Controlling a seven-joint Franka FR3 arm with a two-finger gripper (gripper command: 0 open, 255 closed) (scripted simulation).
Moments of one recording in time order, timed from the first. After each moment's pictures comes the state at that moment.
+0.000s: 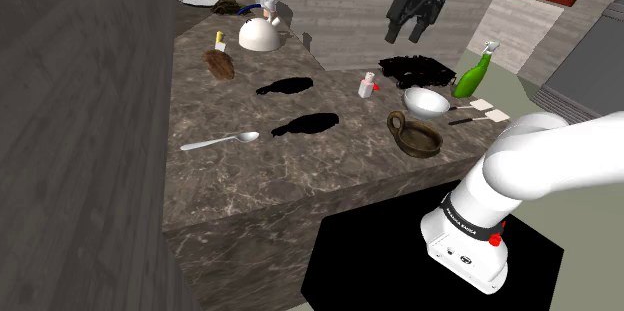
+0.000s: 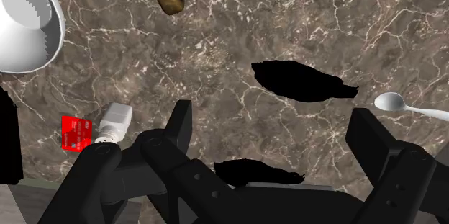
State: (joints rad) arm -0.01 -0.81 0.01 -2.39 0.10 1.66 0.09
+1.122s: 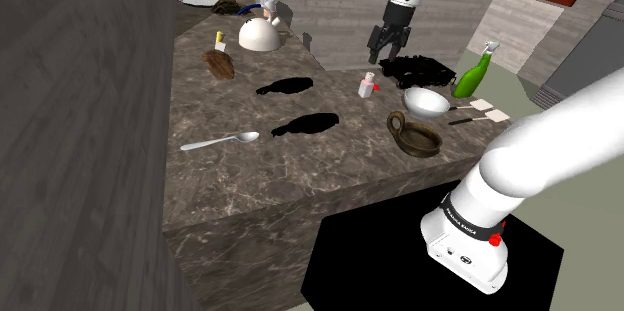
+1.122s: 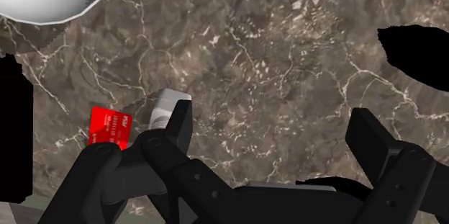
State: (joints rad) arm -0.07 -0.36 -0.17 -2.32 0.00 1.94 -0.13
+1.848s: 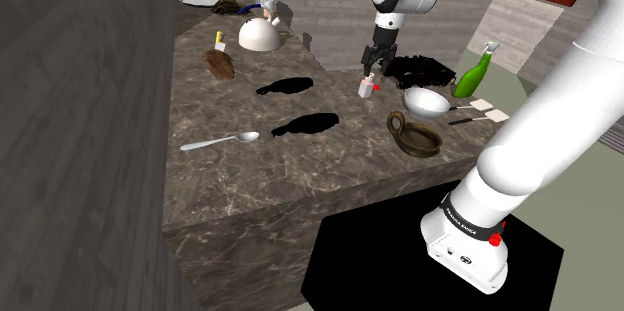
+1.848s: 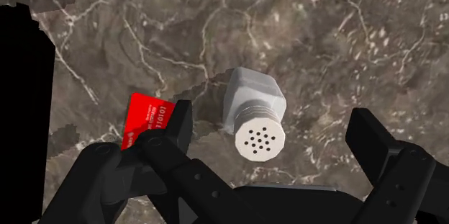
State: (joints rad) arm -0.12 0.02 -0.26 -2.15 0.02 2.07 -0.30
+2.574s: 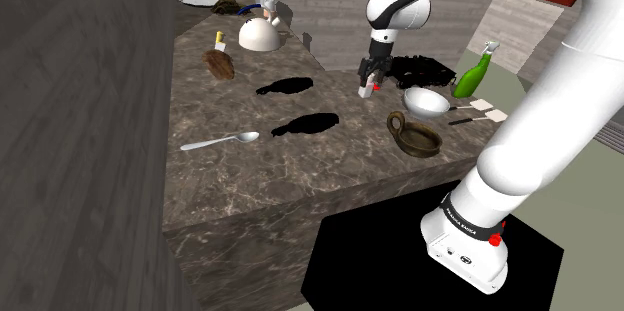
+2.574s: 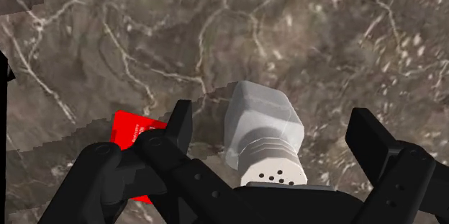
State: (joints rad) arm -0.12 0.09 -0.26 -2.19 0.04 2.18 -0.31
